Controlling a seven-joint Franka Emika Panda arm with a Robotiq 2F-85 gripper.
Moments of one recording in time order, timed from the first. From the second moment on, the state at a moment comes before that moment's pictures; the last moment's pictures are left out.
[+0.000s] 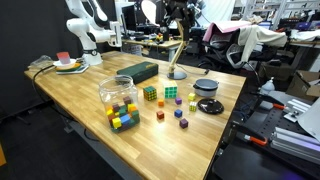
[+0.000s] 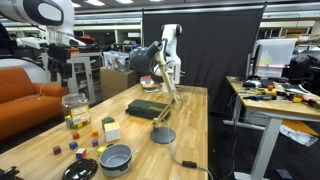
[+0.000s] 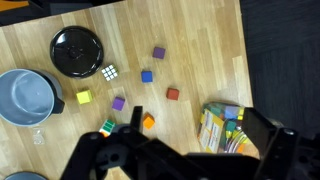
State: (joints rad) arm 0.18 -0.12 0.19 -2.32 0.21 2.10 0.24
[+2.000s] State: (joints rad) arm 0.18 0.52 0.17 -2.24 0.21 2.34 0.07
